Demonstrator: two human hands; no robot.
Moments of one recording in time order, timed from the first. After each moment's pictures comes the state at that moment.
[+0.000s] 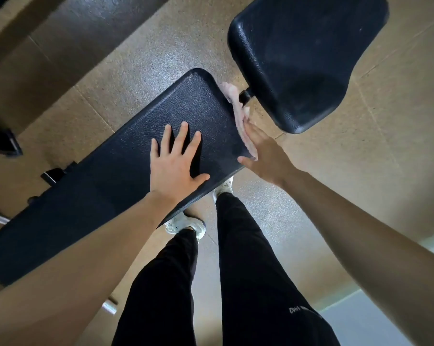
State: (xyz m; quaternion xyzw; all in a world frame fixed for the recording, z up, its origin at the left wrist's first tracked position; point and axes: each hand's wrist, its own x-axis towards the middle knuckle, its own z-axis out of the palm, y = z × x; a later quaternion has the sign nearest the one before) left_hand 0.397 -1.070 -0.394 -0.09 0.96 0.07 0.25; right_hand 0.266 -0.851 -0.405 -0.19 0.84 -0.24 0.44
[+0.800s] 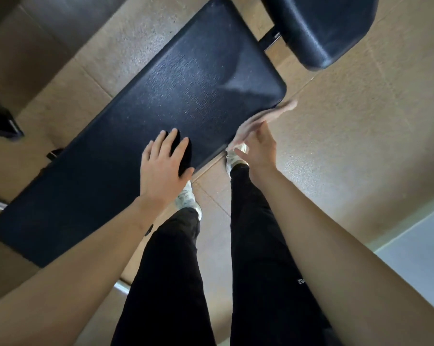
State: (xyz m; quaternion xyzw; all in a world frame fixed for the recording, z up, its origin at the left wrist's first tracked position) left_hand 0.554 -1.115 -0.385 -0.07 0.97 0.13 0.20; right_hand 0.437 -0.916 -0.393 0.36 0.70 -0.54 0.31
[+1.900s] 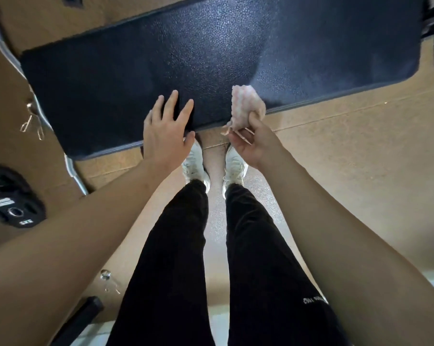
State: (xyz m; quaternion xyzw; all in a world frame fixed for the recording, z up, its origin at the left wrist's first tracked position) left_hand 0.753 -1.146 -0.398 -0.32 0.92 0.14 0.19; right_hand 0.589 -1.014 -0.400 0.43 0.49 -0.55 0.52
